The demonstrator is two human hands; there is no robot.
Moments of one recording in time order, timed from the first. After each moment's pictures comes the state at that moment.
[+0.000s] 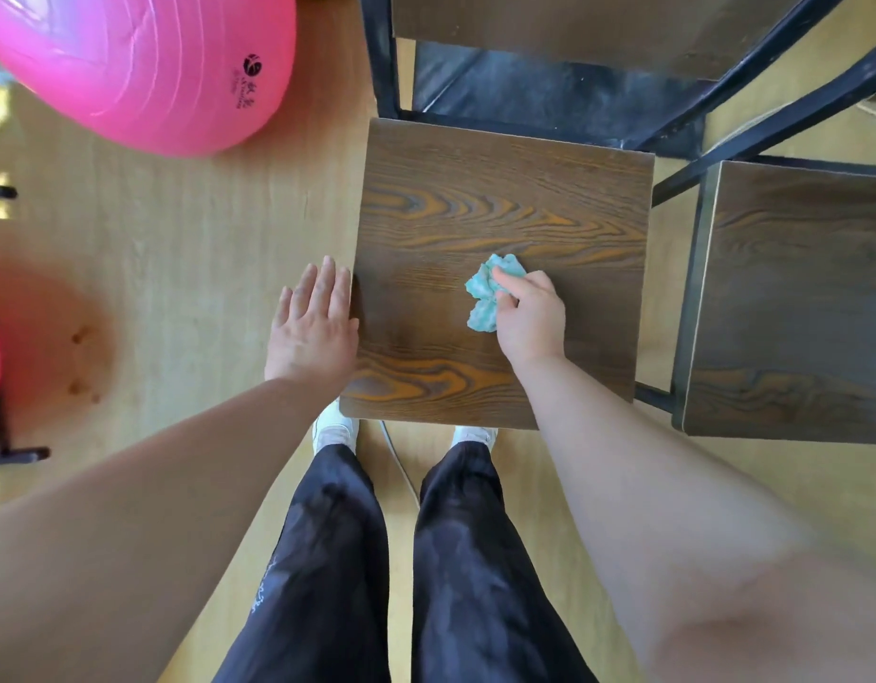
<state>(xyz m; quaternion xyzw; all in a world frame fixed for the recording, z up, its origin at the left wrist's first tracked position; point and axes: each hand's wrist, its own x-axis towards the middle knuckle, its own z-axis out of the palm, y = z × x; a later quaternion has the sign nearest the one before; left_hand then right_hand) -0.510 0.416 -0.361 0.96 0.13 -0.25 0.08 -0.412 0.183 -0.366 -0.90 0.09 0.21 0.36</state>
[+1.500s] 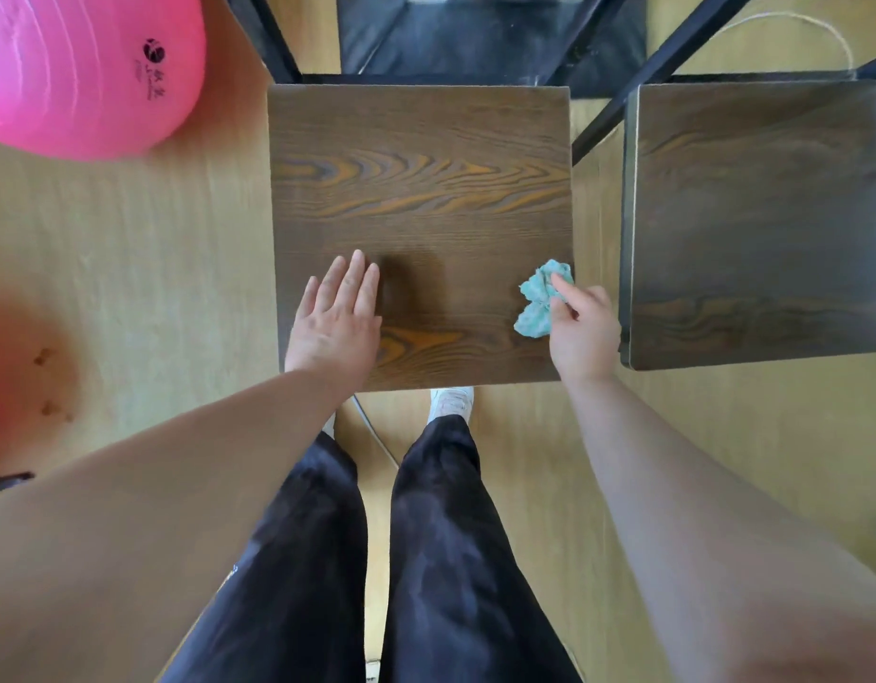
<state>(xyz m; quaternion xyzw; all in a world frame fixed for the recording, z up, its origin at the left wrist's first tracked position) -0.506 0.320 -0.353 0.97 0.01 -0.25 0.06 -0.460 0.041 -0.350 -0.89 0.22 0.13 0.38</state>
